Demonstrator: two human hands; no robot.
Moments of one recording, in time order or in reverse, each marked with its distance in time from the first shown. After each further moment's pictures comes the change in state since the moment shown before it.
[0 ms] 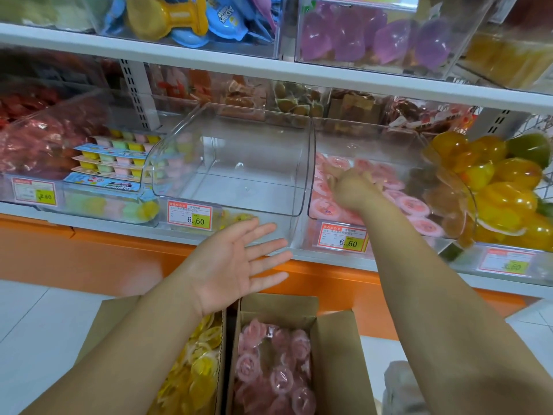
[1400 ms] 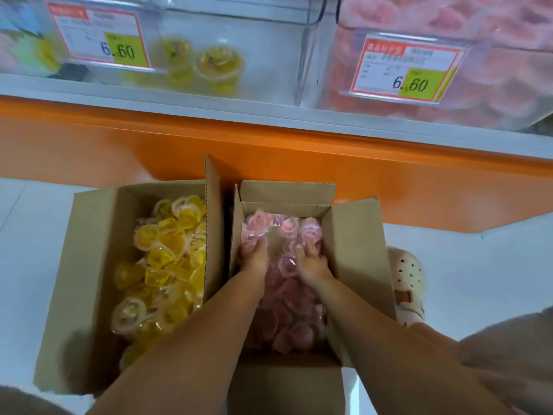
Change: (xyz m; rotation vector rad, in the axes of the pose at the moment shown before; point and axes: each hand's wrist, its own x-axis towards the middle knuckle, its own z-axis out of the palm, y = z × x) left_hand 0.151 -0.262 -0.114 0.274 0.739 -0.375; right_hand -0.167 0.007 0.361 0.602 -0.682 0.517
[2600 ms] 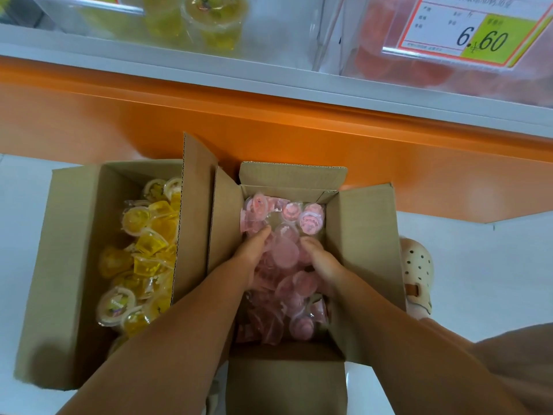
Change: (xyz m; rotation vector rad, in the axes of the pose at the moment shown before) left_hand 0.010 -0.007 -0.014 0.025 -0.311 -0.224; right_hand 0.030 0.032 0.013 0.664 -0.172 0.069
